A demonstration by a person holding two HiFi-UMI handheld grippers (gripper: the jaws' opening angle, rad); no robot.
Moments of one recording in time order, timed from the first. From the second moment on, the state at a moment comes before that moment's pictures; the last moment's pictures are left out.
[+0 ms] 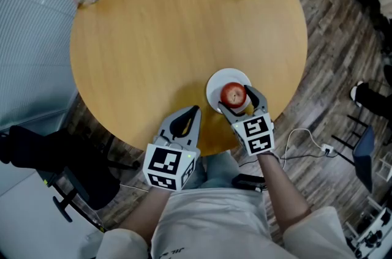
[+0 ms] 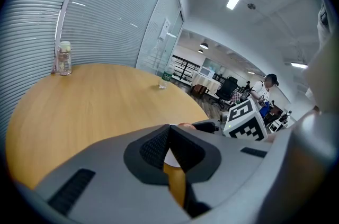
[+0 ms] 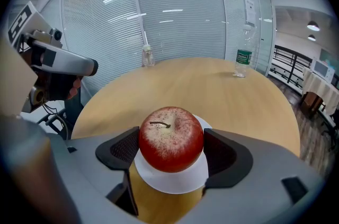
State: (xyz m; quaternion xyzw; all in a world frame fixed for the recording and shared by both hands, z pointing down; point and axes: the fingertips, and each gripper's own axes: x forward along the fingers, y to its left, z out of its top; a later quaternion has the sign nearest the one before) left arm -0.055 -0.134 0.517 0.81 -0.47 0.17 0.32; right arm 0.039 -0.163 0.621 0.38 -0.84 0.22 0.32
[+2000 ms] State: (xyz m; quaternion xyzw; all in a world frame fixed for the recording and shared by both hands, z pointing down) left arm -0.016 -0.071 0.399 0.87 -0.43 0.12 0.21; right arm 0.080 -0.082 0.419 0.43 -0.86 0.20 0.20
